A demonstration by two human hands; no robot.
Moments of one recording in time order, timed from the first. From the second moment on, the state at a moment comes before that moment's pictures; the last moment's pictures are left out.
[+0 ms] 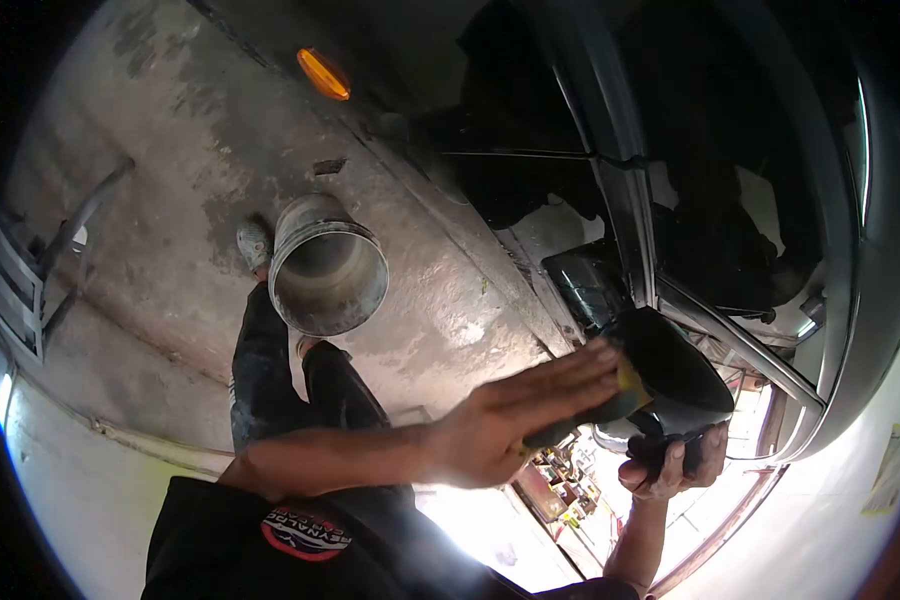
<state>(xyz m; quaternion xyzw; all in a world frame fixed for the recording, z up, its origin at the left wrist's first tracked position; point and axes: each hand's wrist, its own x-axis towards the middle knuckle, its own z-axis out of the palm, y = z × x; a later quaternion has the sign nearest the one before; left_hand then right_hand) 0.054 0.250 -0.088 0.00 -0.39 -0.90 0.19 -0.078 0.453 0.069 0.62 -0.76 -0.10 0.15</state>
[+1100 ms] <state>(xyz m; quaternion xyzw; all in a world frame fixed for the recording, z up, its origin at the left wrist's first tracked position) 0.044 0.258 -0.104 0.03 -0.31 -0.93 0.18 -0.089 0.477 0.081 0.64 -0.74 -0.13 0.14</state>
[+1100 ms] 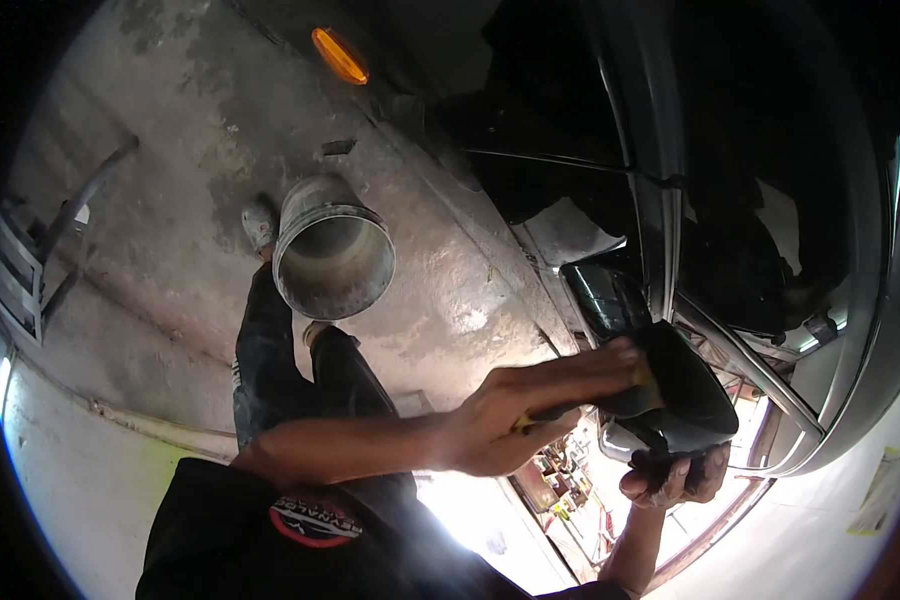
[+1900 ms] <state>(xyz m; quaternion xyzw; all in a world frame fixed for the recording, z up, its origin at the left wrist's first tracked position) 0.020 0.195 -0.106 -0.02 -0.25 -0.97 -0.01 -0.079 0.458 0.069 0.62 -0.76 -0.13 0.16</state>
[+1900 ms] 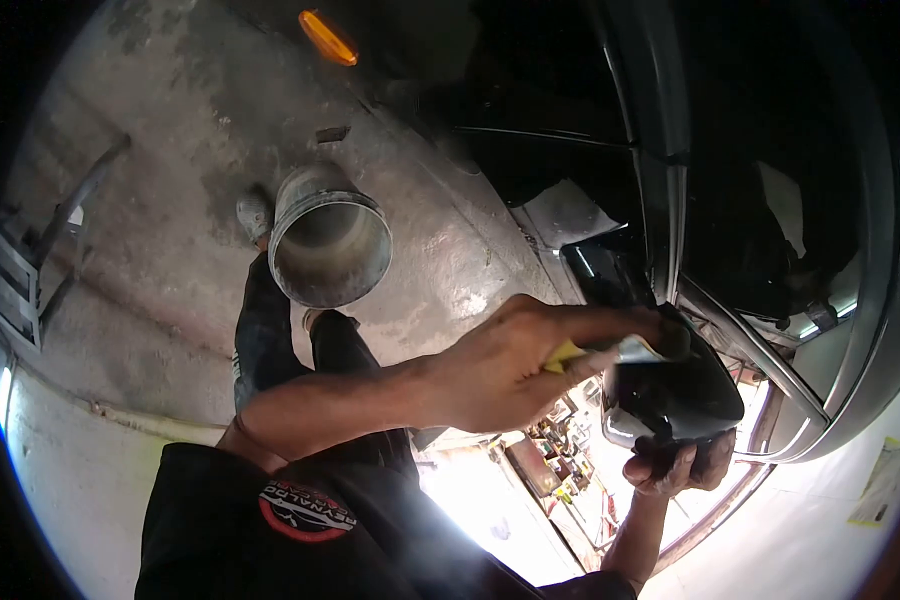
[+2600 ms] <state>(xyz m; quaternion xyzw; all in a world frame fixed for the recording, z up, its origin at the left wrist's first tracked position) 0.062 0.283 -0.095 0.08 -0.36 -0.90 0.25 -0.075 0.454 0.070 0.60 -0.77 -0.13 0.16</state>
